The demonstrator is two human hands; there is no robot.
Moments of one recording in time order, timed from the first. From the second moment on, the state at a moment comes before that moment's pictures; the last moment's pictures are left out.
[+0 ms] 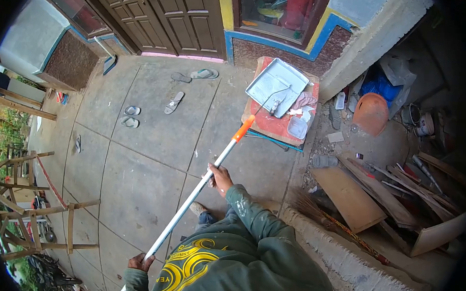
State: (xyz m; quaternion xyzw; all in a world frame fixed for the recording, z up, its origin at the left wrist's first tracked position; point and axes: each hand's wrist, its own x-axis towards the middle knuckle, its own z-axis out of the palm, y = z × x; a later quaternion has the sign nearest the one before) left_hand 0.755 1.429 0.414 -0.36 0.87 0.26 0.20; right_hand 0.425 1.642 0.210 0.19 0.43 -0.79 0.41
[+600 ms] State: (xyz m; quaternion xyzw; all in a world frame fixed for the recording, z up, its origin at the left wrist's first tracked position) left_hand 0.770 1.378 0.475 -0.42 0.84 0.27 0.23; right_hand 0.447 1.596 0.244 0.17 0.39 -0.79 0.44
